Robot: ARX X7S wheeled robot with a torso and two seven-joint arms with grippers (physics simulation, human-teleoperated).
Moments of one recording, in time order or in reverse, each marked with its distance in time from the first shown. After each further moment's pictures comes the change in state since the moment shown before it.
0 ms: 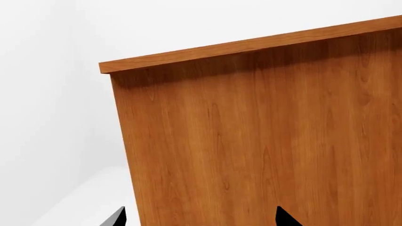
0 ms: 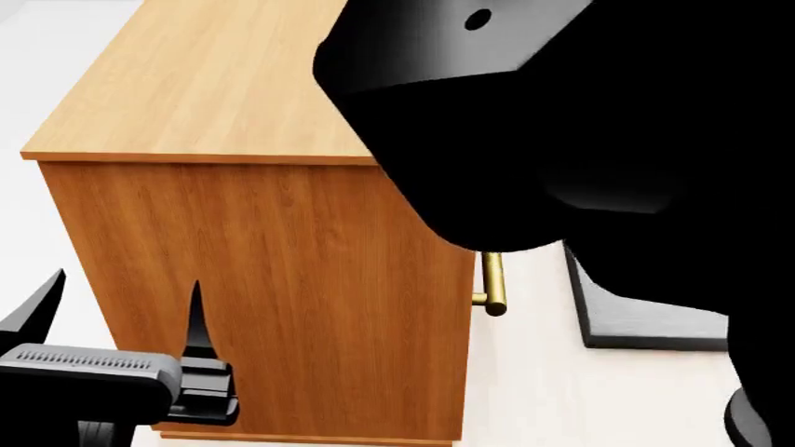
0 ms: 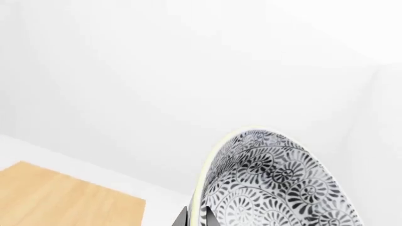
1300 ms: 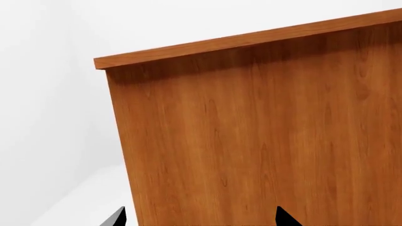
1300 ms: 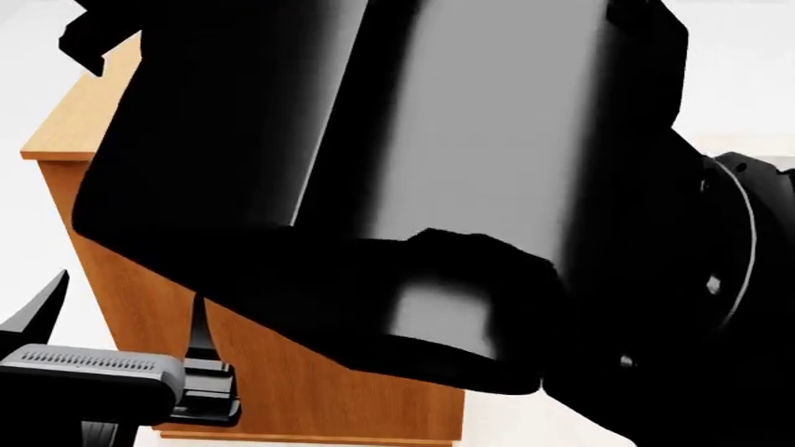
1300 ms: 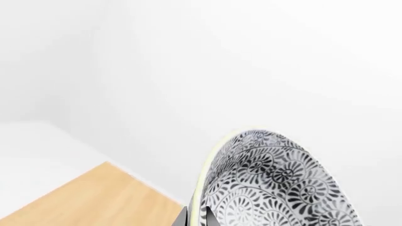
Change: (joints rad) left arm -0.006 -0.010 0.014 -0.014 -0.010 0.011 -0.008; right arm -0.023 -0.159 -0.181 -0.022 -0.102 -0.113 -0.106
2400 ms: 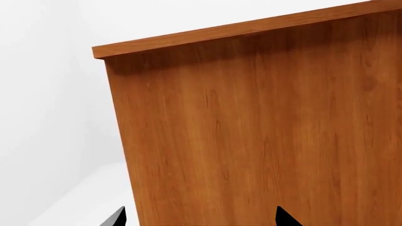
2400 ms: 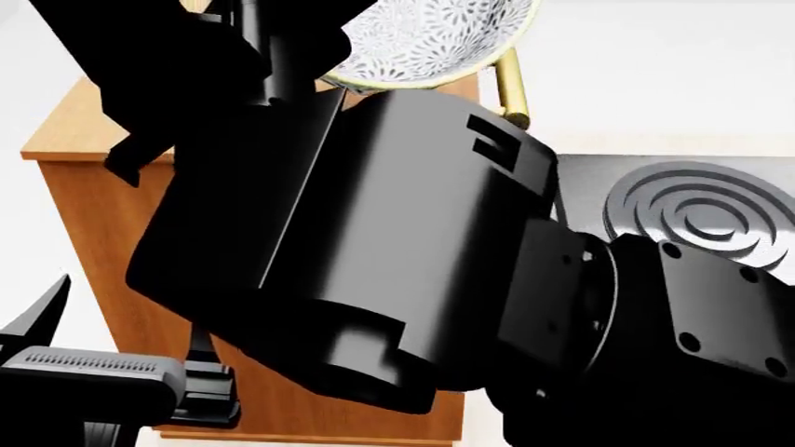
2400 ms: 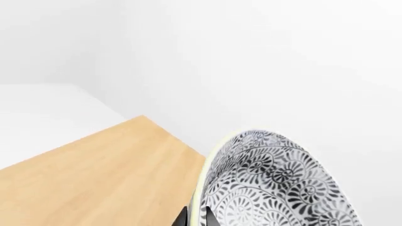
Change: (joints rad) left arm 0.000 -0.006 0.007 -0.026 -0.009 0.022 -0.007; right arm -0.148 -0.012 -0.158 0.060 -0.120 -0.122 -0.123
